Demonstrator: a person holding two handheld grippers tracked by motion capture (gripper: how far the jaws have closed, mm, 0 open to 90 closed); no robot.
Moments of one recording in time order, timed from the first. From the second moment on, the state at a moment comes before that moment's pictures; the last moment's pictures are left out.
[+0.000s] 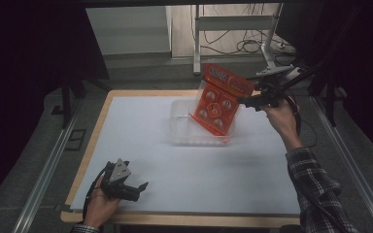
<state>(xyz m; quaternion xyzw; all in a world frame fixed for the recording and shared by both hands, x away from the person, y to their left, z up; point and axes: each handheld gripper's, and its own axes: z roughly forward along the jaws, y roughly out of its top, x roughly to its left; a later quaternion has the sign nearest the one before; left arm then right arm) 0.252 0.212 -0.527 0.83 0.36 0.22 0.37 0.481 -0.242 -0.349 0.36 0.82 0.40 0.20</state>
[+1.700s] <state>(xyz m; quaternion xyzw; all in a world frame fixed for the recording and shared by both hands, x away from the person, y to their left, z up) 0.252 0.209 -0.527 0.84 0.35 0.22 0.35 0.389 -0.247 -0.383 0.34 0.83 0.41 0.16</state>
